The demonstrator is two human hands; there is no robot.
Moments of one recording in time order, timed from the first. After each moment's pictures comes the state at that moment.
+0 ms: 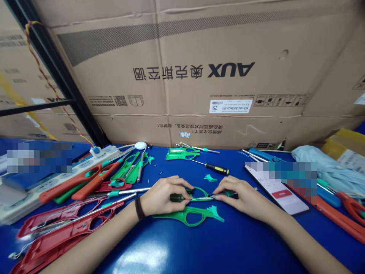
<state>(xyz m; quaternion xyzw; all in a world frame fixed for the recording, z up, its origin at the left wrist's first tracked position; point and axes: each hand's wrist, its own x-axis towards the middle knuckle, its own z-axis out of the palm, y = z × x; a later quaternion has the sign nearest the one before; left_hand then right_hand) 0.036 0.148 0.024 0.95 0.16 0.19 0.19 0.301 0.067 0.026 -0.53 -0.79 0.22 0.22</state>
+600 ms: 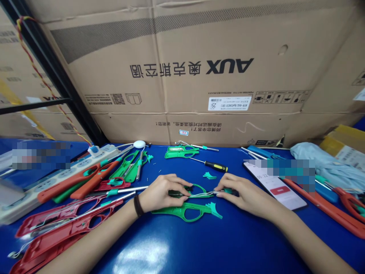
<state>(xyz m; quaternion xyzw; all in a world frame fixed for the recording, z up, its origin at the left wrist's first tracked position) 0.036 0.153 0.023 0.94 0.16 0.20 0.21 0.304 0.062 0.034 -0.54 -0.79 0.20 0.19</state>
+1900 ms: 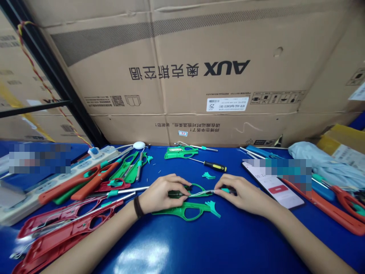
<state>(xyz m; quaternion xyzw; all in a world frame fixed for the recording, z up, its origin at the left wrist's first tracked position) 0.036 0.149 0.024 0.94 0.17 0.20 0.20 0.300 0.064 0.032 -0.54 -0.79 0.20 0.21</state>
